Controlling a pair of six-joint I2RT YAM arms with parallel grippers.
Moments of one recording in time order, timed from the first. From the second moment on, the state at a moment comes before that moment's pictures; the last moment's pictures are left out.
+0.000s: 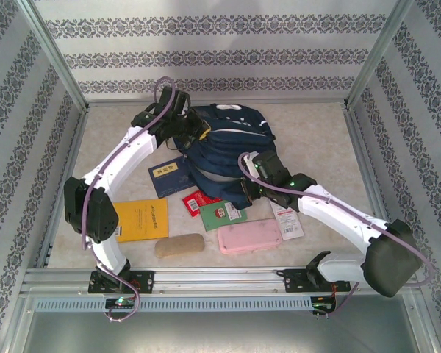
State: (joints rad) left arm -0.40 1.76 1.69 -0.68 0.34 -1.16; right arm 0.63 1.28 0.89 -0.50 -0.03 0.20
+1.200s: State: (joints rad) left arm -0.30 1.96 2.08 -0.98 0.54 -0.78; right arm 0.56 1.19 0.81 -0.42 -0.15 0.32
